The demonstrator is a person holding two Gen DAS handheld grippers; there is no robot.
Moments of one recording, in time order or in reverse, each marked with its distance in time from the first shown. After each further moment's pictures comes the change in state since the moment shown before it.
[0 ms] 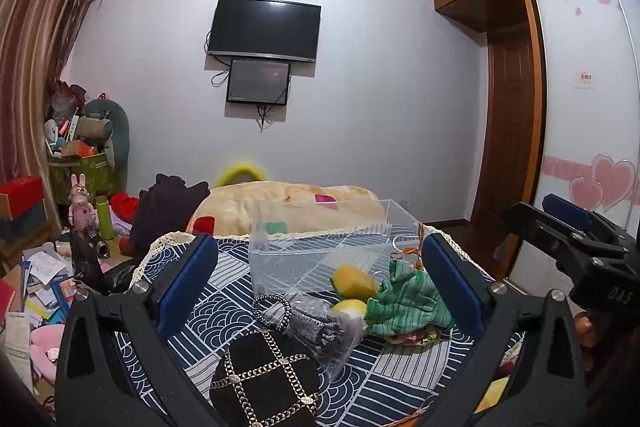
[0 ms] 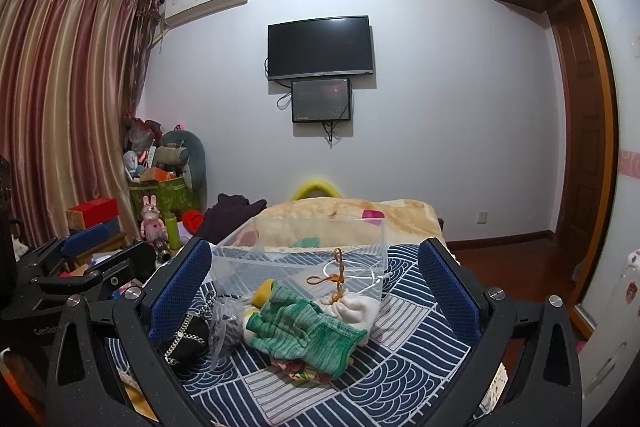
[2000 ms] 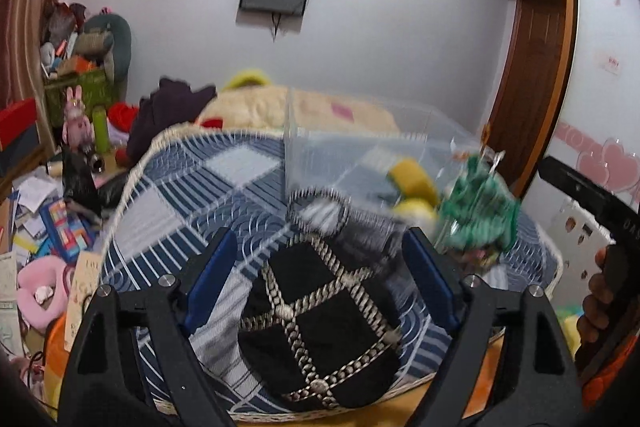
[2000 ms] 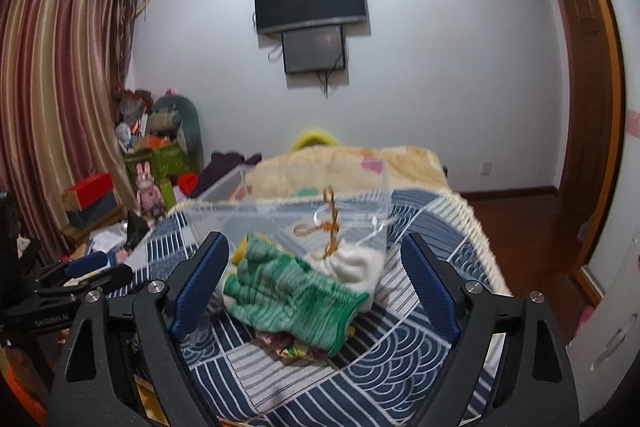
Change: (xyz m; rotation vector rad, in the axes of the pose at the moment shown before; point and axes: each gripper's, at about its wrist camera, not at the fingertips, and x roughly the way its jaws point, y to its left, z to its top) left arm 0.055 0.061 -0.064 -0.098 0.333 -0.008; right arm 0.042 -0.014 -0.032 0.058 0.198 0.010
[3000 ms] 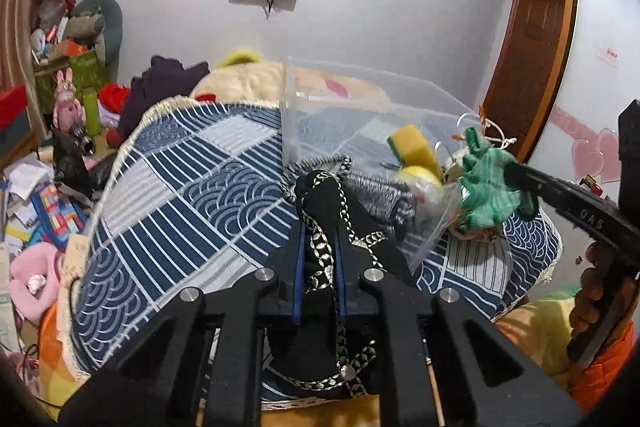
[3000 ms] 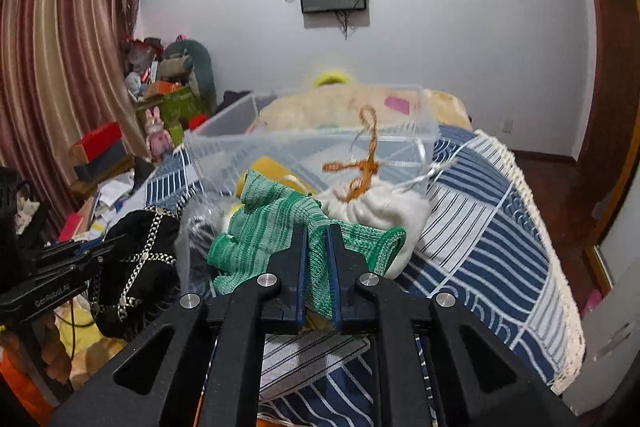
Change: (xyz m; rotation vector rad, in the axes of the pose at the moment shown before) left arm 0.000 0.004 -0.008 0.001 0.045 -0.023; right arm 0.027 -0.003 -0.016 -0.017 0.181 0.057
